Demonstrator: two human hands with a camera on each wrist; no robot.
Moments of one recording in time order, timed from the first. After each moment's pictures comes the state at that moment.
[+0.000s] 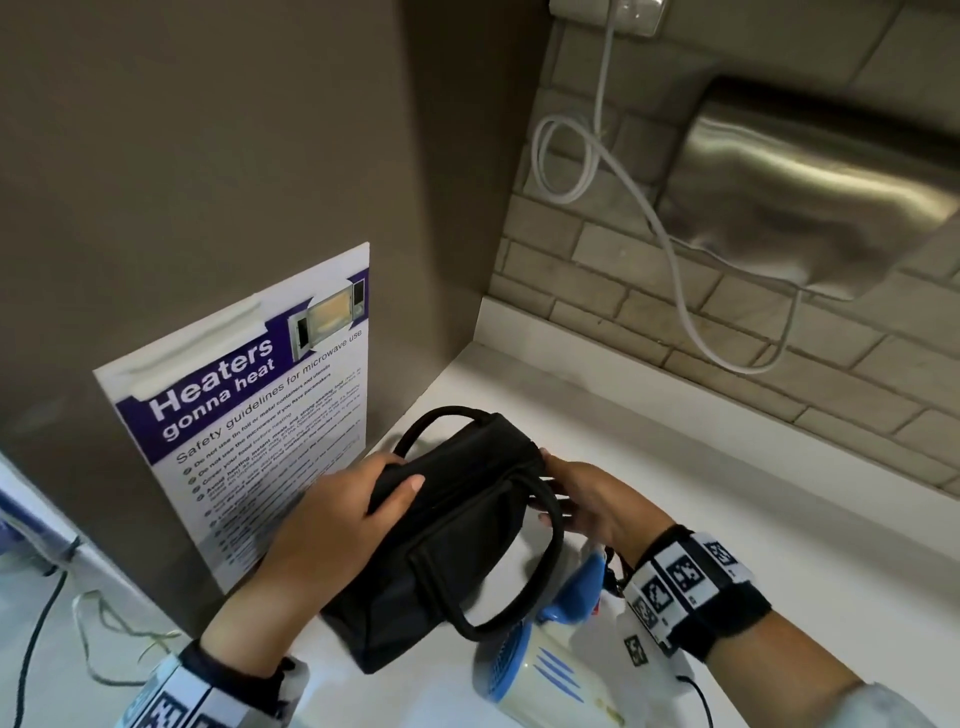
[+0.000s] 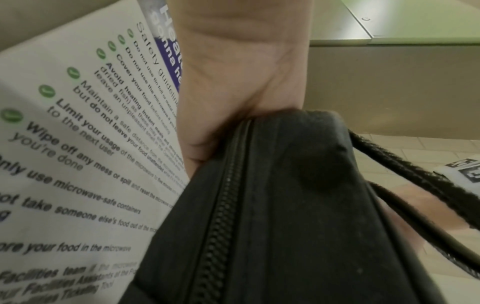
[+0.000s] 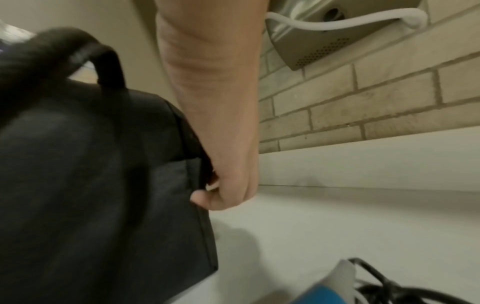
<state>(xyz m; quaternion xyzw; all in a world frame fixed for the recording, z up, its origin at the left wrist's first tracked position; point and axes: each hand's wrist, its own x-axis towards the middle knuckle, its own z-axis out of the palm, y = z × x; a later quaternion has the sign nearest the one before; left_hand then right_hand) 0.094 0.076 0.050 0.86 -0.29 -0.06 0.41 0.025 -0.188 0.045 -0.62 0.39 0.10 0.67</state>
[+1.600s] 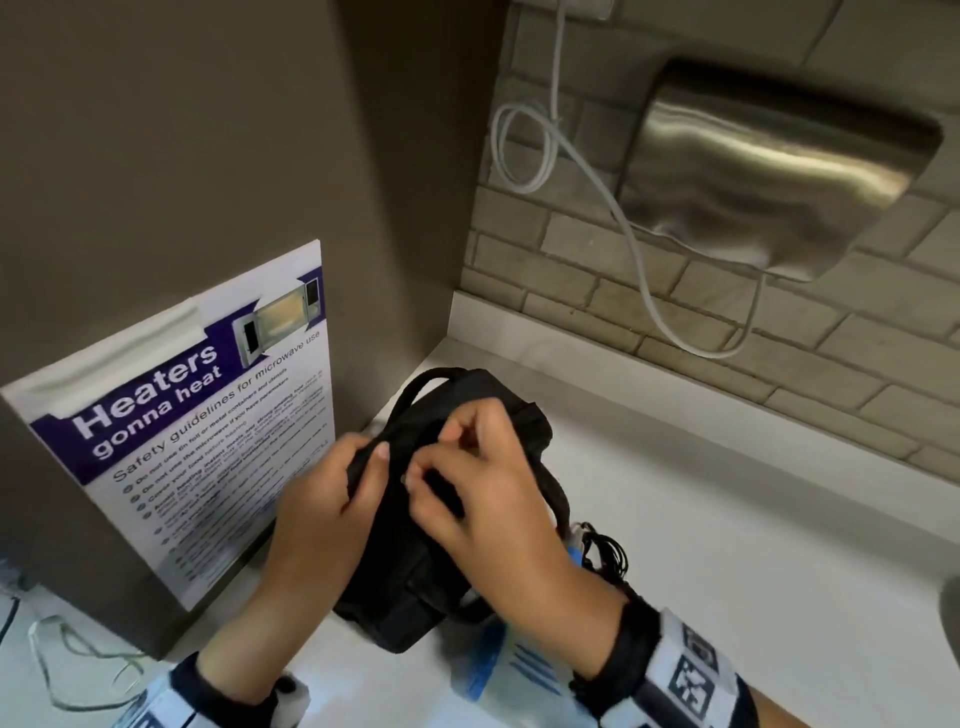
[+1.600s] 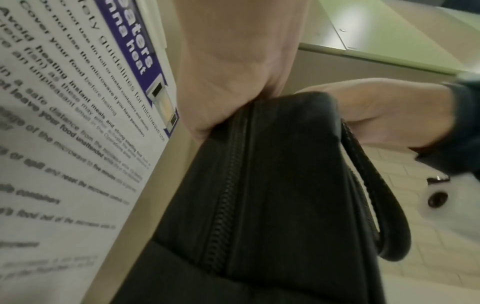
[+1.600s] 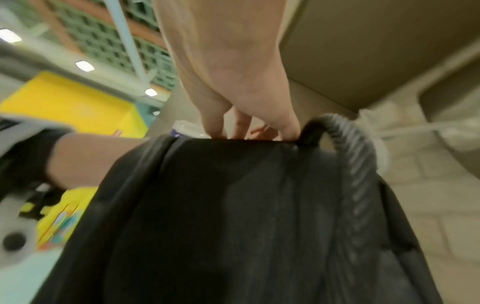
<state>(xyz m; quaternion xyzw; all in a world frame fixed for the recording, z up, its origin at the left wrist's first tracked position) 0.072 0.051 0.068 0.83 -0.23 0.04 0.51 -0.006 -0.078 0.111 -0.93 -0.02 -0.26 0.27</state>
